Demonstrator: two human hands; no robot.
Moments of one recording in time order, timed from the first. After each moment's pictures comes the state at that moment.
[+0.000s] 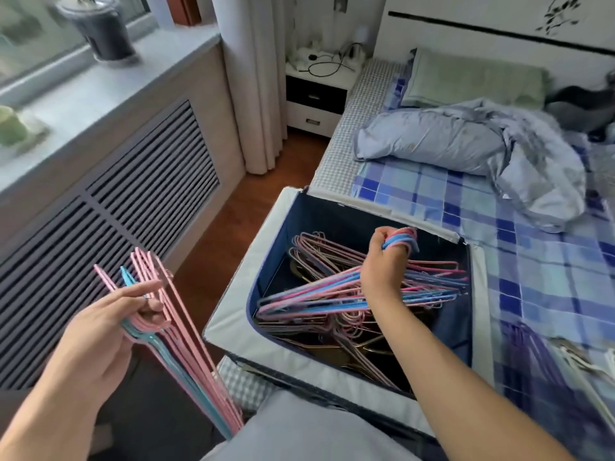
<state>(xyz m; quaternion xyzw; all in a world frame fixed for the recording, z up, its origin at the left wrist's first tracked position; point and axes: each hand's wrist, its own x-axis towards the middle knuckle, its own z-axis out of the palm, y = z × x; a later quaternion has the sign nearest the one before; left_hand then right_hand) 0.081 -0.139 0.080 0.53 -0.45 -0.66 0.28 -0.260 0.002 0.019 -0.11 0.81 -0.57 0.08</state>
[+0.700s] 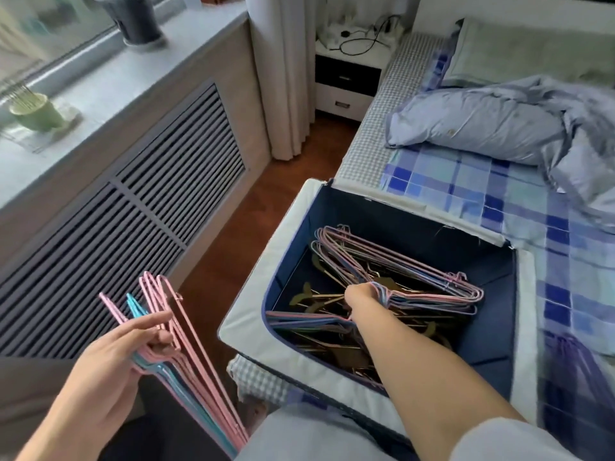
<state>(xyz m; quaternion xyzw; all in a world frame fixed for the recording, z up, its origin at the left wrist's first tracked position) 0.100 -0.120 0.062 0.61 -0.41 -0.62 0.26 -0.237 -0.040 -0.096 0.11 0.83 -0.30 0.45</state>
